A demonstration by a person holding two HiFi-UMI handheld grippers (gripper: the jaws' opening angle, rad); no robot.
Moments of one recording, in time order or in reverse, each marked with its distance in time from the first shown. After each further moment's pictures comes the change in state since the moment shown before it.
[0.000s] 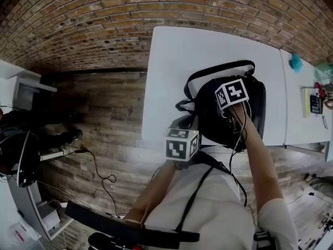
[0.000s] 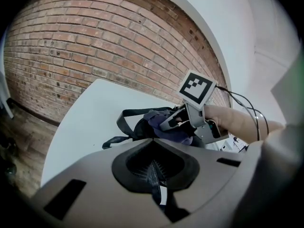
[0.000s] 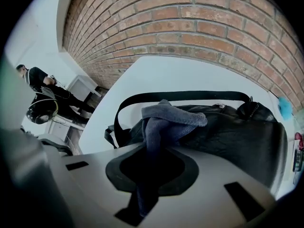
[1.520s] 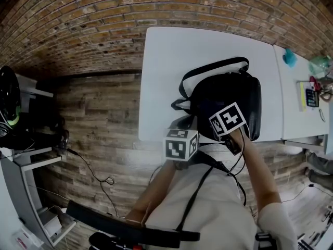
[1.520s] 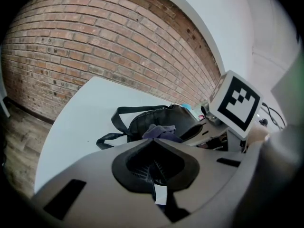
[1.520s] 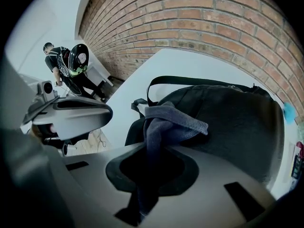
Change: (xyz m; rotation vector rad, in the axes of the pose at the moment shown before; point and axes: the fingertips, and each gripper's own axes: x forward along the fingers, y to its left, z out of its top) left arm 0.003 -0.013 -0.009 0.004 0.009 -0.035; right arm -0.029 0.058 -0.076 -0.136 0.054 0.062
